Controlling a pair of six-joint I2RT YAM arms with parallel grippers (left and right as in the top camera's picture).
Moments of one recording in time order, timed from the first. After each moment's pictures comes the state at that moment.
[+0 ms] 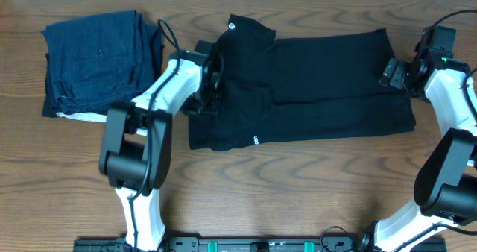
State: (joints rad) left arm -0.29 2.05 1.48 -1.01 0.07 -0.14; right arm -0.26 1.85 1.34 -0.65 0.13 0.20
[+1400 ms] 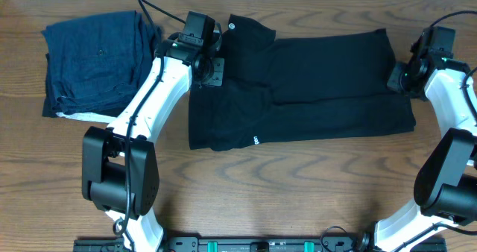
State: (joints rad) left arm -0.29 1.90 1.52 -0.79 0.07 -0.15; right arm -0.26 1.85 1.34 -0.68 0.04 0.19
